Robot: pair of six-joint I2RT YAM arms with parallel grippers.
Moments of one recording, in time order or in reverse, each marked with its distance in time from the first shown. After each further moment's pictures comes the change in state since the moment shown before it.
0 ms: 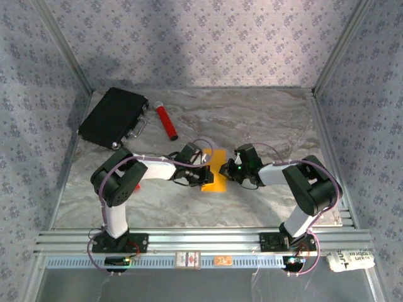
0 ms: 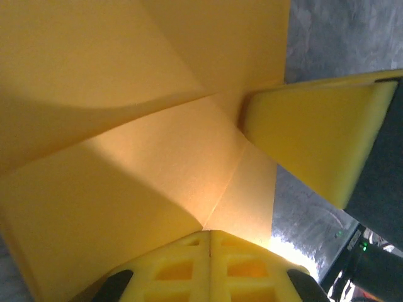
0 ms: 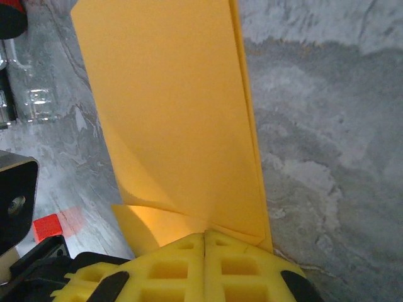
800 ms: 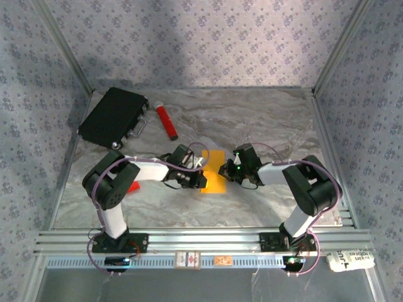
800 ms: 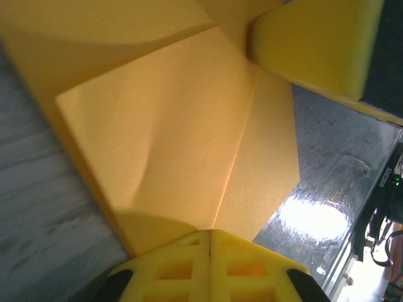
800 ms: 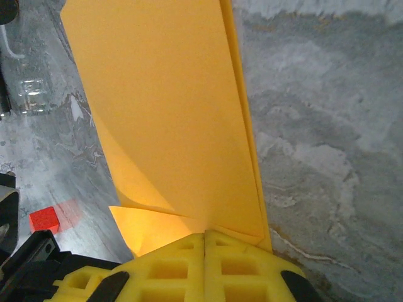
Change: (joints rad) left arm 0.060 -0.080 -0.091 -0.070 0.093 0.262; right arm 0.006 -0.002 0.017 -0.044 -0.012 -0.009
